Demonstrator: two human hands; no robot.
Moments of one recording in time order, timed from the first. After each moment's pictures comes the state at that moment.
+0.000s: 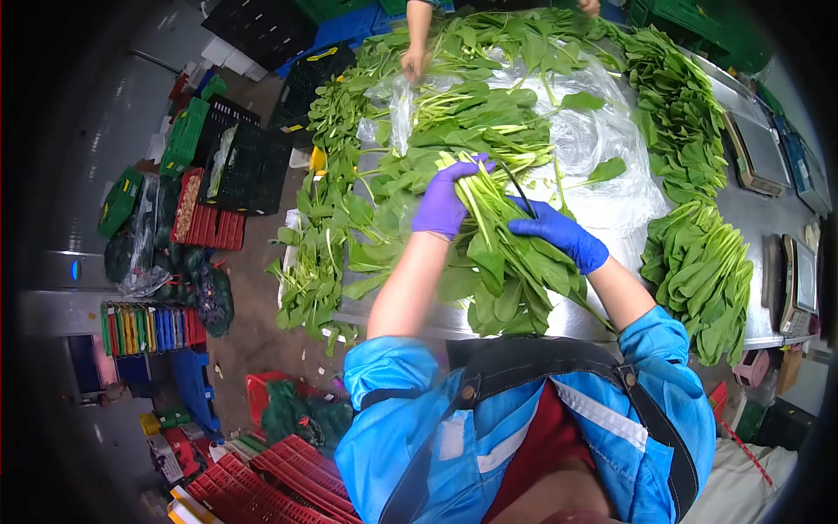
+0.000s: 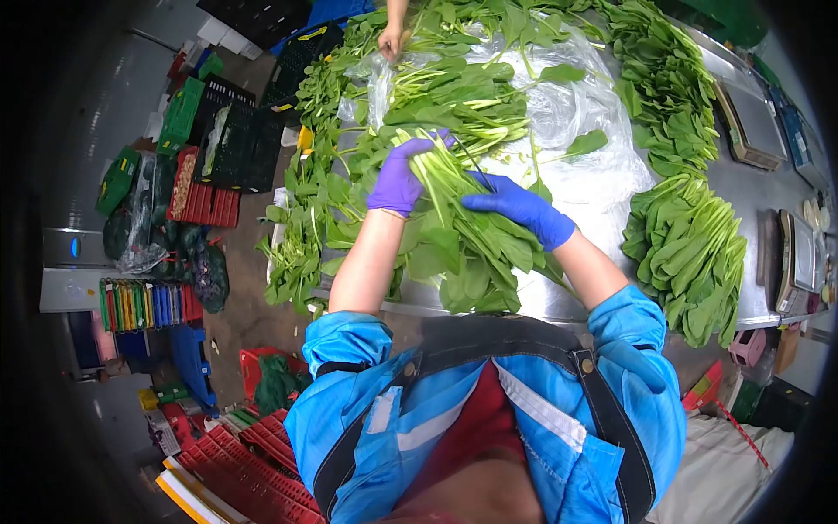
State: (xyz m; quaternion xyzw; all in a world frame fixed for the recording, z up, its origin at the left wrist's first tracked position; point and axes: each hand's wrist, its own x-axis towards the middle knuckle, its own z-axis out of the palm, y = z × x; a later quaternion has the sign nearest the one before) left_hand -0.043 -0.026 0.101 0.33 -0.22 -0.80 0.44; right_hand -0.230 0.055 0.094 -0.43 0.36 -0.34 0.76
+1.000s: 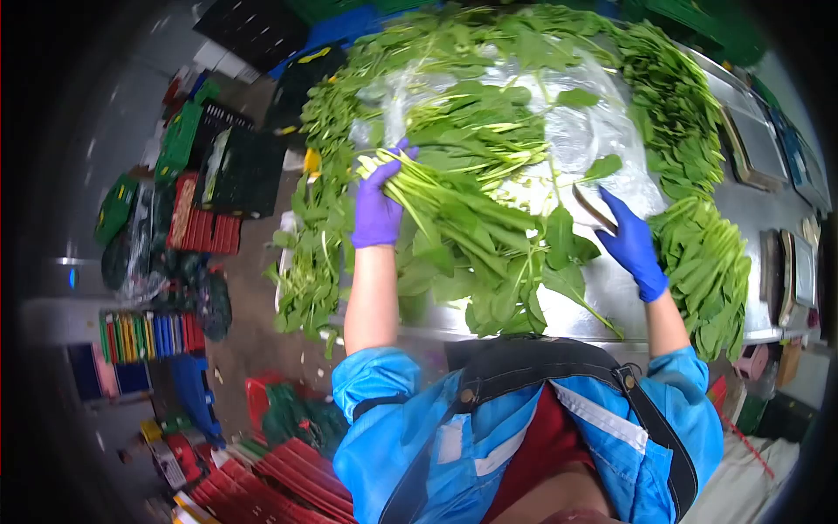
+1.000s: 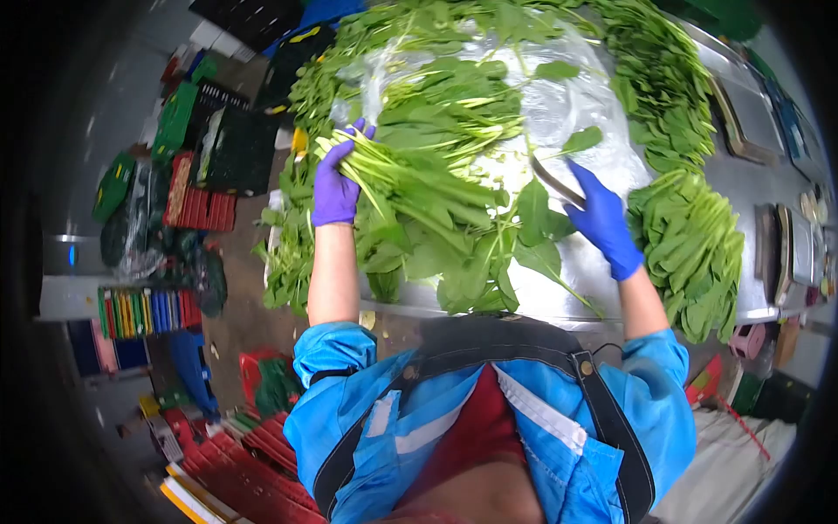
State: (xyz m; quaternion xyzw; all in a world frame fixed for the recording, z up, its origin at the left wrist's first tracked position) left_hand 0.034 -0.036 0.120 0.30 -0.29 -0.69 0.59; right_hand -0.341 0.106 0.075 -0.68 0.66 -0.27 0.16
